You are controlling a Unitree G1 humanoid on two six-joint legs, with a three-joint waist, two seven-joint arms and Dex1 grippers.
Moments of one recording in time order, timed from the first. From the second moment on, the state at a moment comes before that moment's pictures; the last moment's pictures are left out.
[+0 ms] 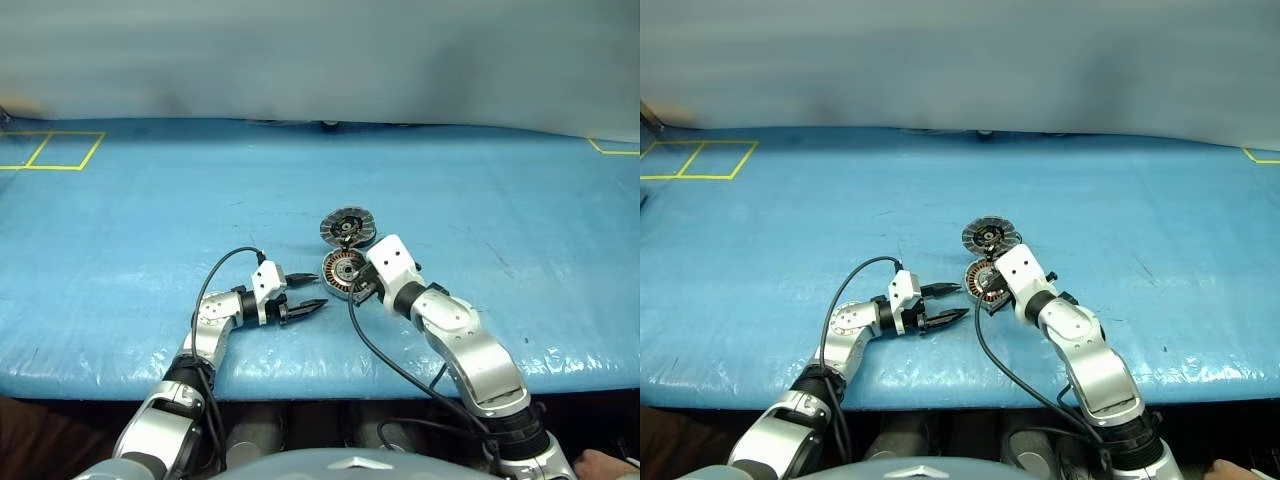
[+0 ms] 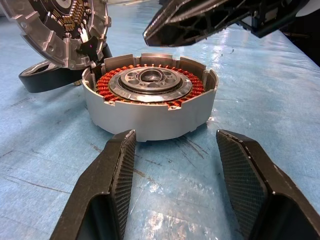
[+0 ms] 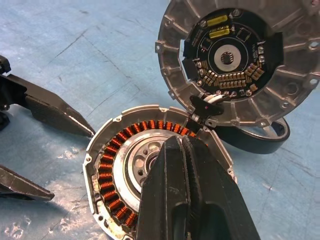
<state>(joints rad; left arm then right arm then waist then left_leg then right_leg) -0.35 0.20 -0.16 0.69 -0.17 -0.40 -1.11 -0.10 -0.33 0.23 -0.46 0.02 0.71 0.37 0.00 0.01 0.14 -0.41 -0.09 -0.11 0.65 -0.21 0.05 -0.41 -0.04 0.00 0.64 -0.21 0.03</state>
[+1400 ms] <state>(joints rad) -0.35 0.20 -0.16 0.68 -0.17 -0.40 -1.11 -0.10 -0.32 0.21 -0.40 0.03 0.71 0.36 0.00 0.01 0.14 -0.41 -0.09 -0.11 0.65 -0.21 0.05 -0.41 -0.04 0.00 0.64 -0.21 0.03</state>
